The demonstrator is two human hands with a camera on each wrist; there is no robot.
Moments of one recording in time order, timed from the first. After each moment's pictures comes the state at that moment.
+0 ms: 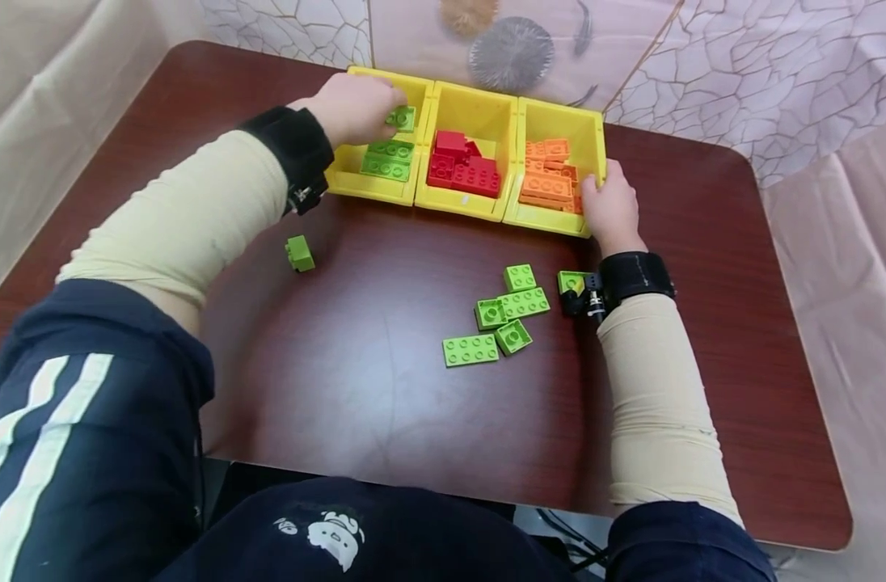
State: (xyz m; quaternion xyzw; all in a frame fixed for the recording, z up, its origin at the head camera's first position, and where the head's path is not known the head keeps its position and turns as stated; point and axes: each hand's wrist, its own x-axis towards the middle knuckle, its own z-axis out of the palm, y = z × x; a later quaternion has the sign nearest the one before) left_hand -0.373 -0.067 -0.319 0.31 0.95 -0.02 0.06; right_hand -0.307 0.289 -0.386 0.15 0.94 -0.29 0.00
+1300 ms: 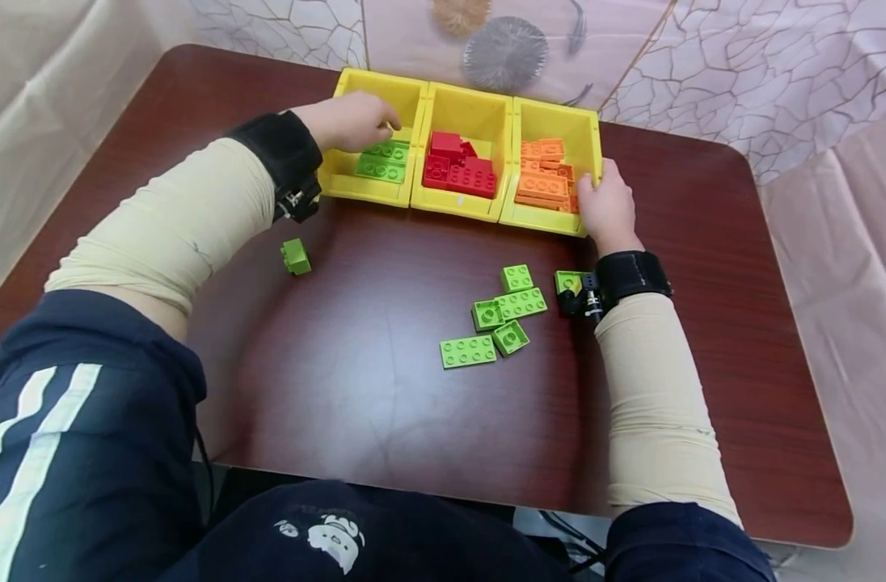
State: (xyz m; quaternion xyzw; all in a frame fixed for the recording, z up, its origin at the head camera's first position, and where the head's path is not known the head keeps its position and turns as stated) left_hand -0.378 -0.066 -0.325 0.32 0.93 0.07 0.17; right_hand -0.308 0.289 -0.386 0.16 0.94 -0.30 0.01
